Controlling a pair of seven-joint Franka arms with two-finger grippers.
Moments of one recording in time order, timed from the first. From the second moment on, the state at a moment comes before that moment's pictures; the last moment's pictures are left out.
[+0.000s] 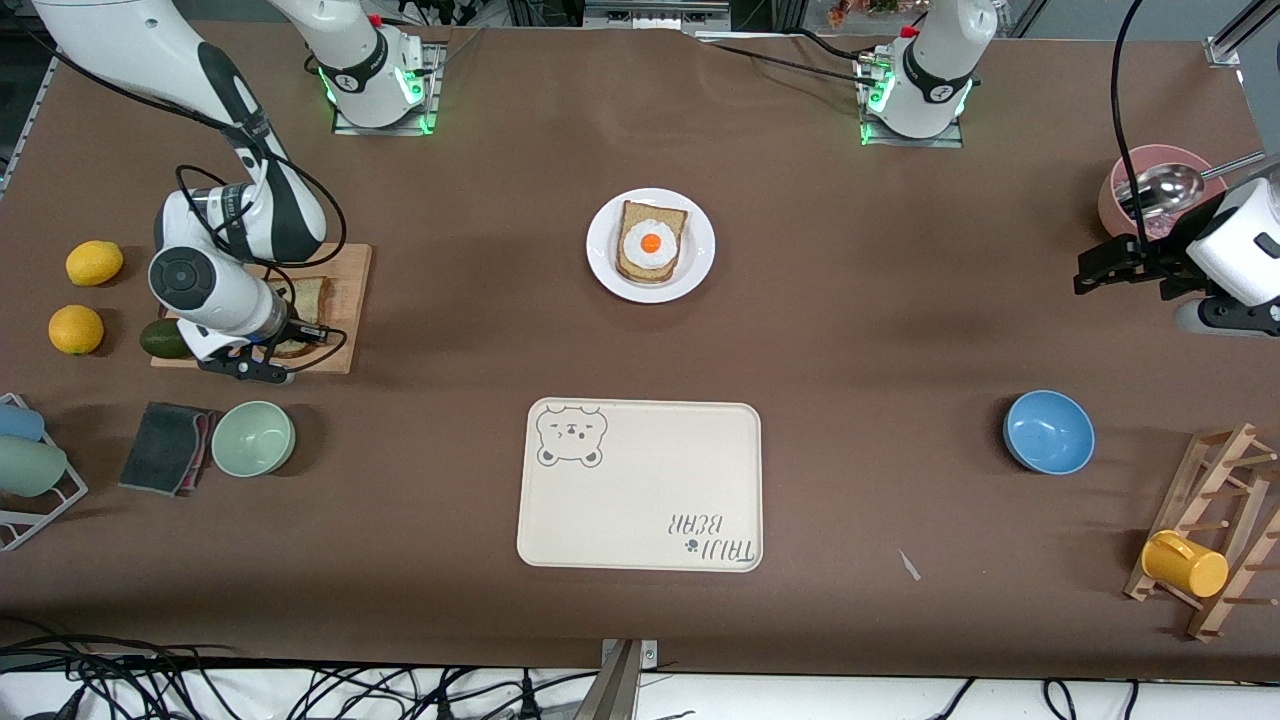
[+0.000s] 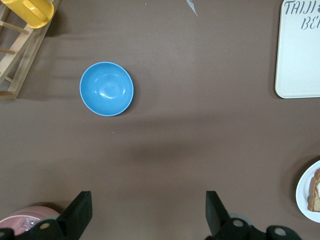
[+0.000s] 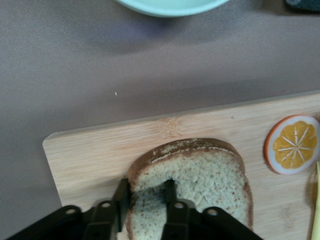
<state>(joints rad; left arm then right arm) -0.10 0.14 0.12 -1.50 -0.02 1.53 0.06 -0.03 0.37 0.00 -2.21 -0.24 2.43 0.32</state>
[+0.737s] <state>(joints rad) -0.10 0.14 0.12 -1.50 -0.02 1.53 0.06 -0.03 0.37 0.00 -2.20 -0.24 2.41 0.32</state>
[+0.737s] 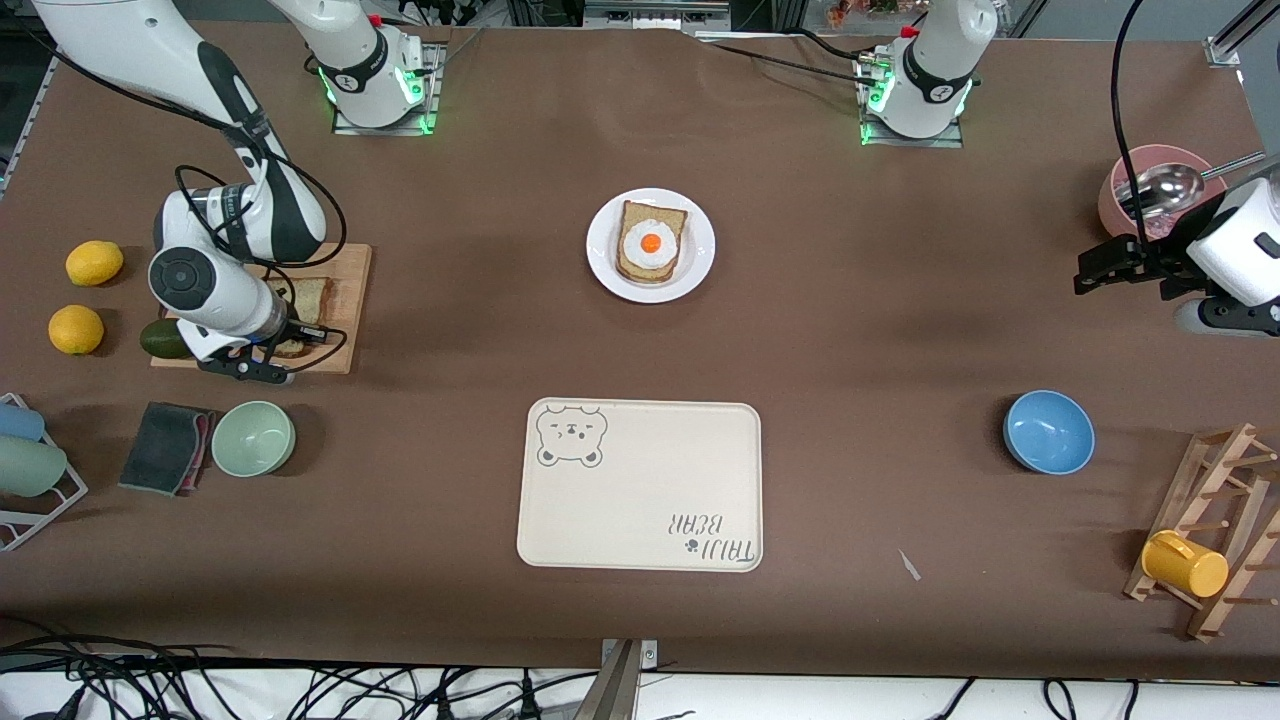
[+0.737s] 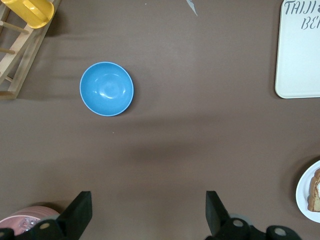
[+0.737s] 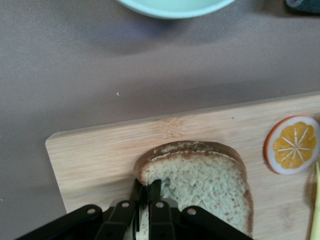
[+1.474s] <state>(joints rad) -0.09 0.14 0.12 -1.50 -0.02 1.53 0.06 -0.02 0.37 0.17 -1.84 -0.16 1.85 0.34</state>
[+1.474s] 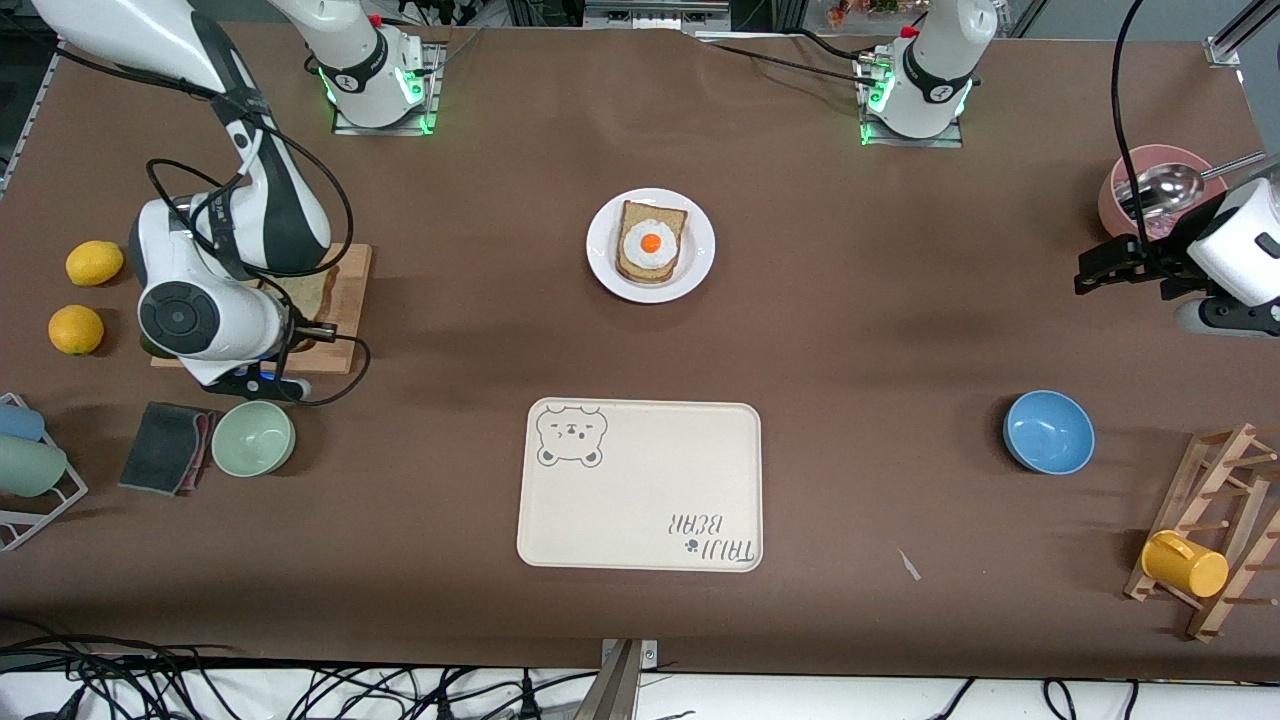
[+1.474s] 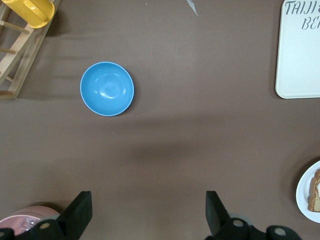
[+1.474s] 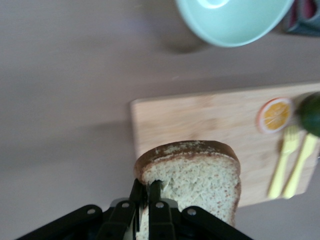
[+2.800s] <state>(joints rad) -0.08 0.14 0.12 -1.49 -0.02 1.53 0.06 0.58 0.58 0.20 -1.56 0.17 1.92 1.13</state>
